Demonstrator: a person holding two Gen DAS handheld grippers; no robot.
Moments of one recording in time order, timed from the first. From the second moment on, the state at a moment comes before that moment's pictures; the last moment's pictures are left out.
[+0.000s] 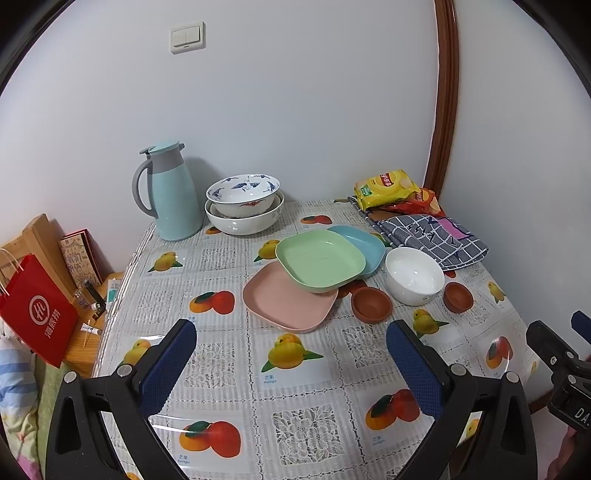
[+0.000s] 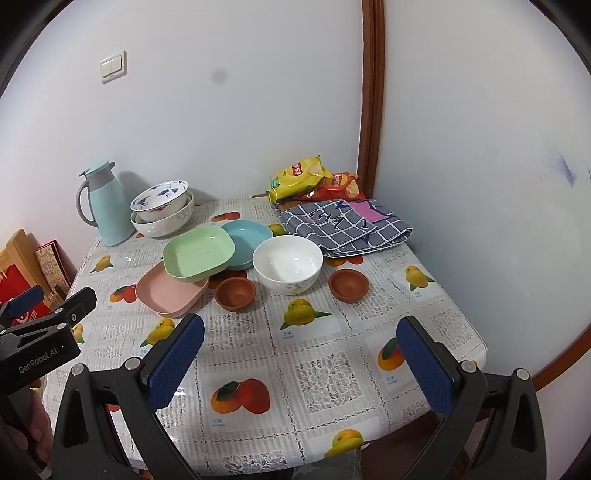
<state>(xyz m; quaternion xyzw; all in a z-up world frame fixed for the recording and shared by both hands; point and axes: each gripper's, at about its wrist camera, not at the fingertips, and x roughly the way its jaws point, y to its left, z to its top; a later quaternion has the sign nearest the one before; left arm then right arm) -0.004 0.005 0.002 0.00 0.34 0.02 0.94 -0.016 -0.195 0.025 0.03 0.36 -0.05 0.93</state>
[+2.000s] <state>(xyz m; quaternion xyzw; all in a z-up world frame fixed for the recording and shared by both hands) 0.020 0.006 0.005 0.01 0.35 0.02 0.94 0.001 -0.198 0.028 0.04 0.35 -0.04 0.93</state>
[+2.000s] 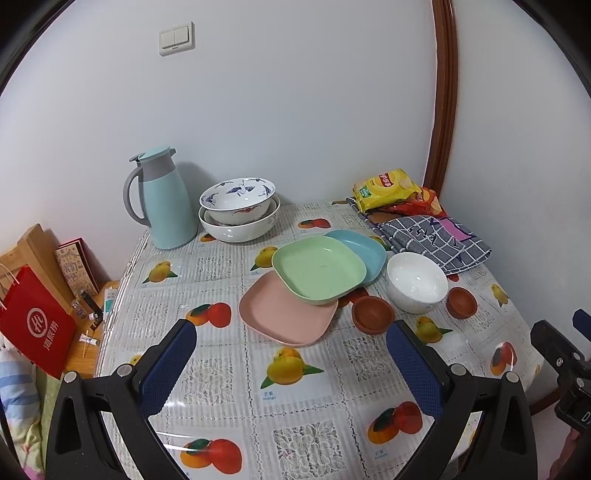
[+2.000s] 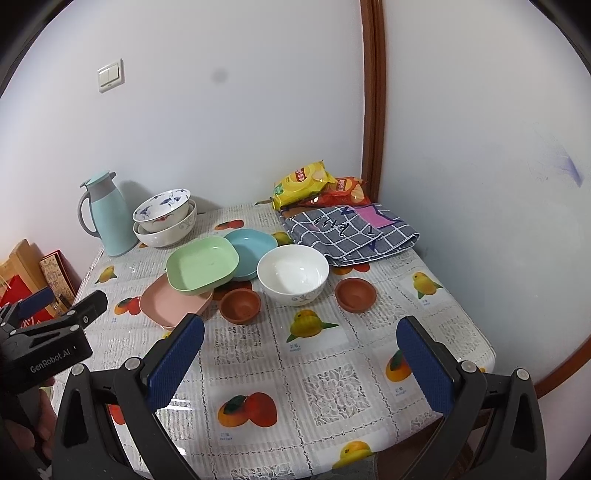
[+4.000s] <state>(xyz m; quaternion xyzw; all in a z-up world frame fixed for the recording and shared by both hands) 0.290 0.047 -0.148 -0.04 0.50 -0.05 0.87 0.272 -0.113 -0.140 0.02 0.49 0.06 0.87</state>
